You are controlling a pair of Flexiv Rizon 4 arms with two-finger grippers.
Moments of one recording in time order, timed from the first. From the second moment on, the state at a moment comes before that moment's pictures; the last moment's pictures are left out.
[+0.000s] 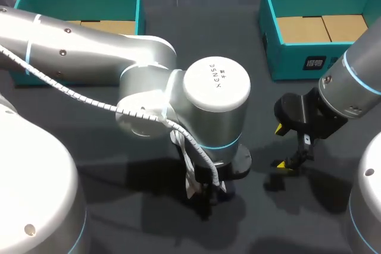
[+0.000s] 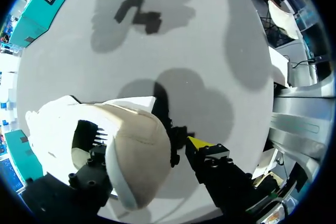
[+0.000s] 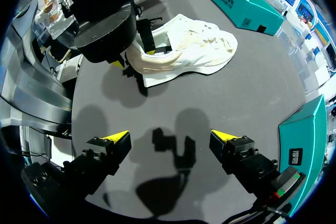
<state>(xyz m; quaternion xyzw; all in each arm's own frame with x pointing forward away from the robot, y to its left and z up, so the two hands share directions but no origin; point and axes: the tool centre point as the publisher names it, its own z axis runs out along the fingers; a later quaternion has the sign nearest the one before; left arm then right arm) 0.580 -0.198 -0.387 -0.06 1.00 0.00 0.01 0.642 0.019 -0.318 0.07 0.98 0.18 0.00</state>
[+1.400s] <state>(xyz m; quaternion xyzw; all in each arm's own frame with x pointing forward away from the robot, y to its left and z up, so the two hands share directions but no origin) 0.604 -0.181 -0.263 0.00 1.00 0.03 -0.03 0.642 0.019 -0.318 0.07 0.98 0.18 0.00</state>
